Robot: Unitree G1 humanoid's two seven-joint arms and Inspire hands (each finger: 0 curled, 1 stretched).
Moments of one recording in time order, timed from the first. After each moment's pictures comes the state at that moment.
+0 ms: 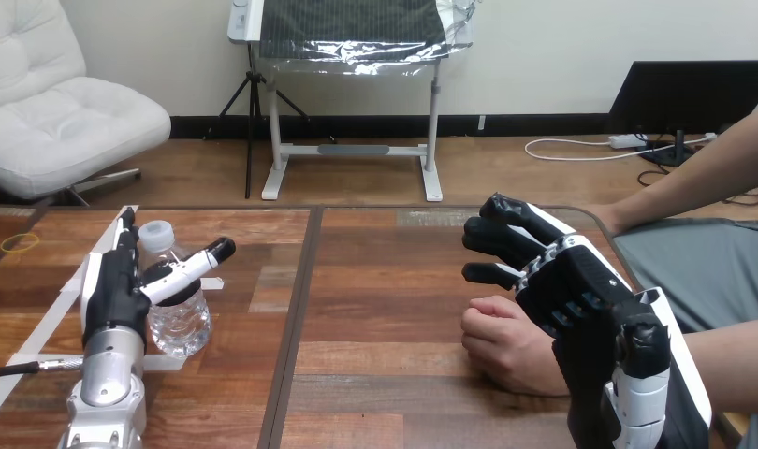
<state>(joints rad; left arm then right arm) -0.51 0.29 0.20 1.07 0.03 -0.27 0.08 0.50 -0.12 0.14 -0.39 0.22 -0.52 0.30</state>
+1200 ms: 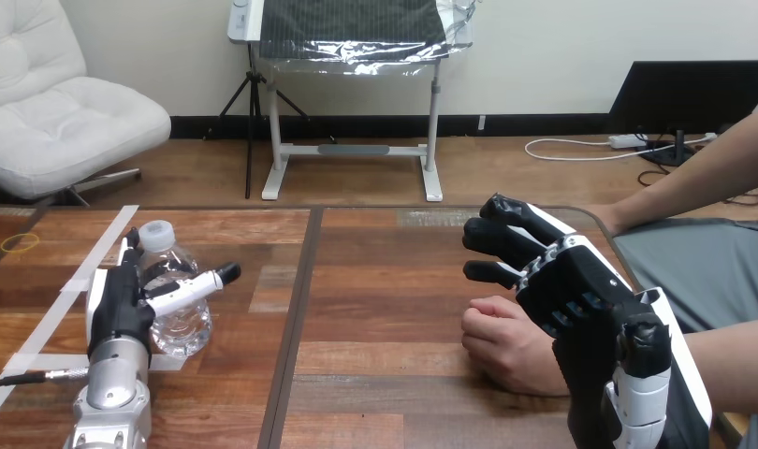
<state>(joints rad) -0.52 0.29 0.18 1.11 0.03 -0.23 0.10 0.50 -0.12 0.14 -0.39 0.22 -0.52 0.30</state>
